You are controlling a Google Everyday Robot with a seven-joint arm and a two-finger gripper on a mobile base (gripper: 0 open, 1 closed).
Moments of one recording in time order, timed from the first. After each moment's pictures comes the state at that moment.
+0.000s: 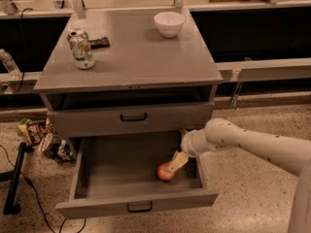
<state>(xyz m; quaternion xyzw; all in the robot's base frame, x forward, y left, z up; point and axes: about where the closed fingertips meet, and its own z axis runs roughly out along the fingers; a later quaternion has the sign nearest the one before) 0.617 -0.082 0.499 -0.53 0.78 0.16 0.30</state>
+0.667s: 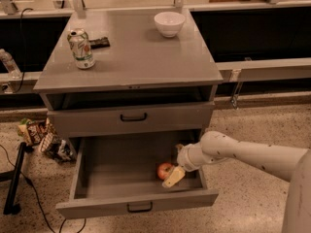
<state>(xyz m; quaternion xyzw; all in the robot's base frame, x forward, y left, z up) 0.577 -0.068 0.450 -0.53 0.78 0.19 0.27</state>
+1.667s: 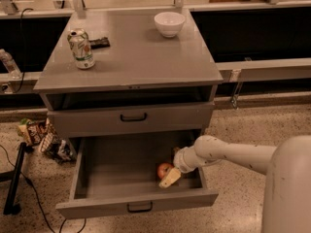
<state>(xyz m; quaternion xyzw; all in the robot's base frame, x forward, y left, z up) 0.592 -0.059 0.404 -0.52 0.79 0.19 0.26</state>
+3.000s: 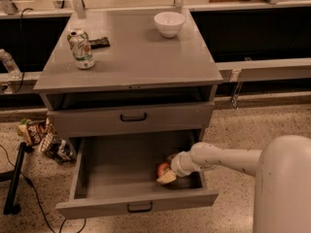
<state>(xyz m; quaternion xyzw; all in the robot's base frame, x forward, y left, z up) 0.602 -0.052 0.368 -0.51 0.80 0.18 0.27</state>
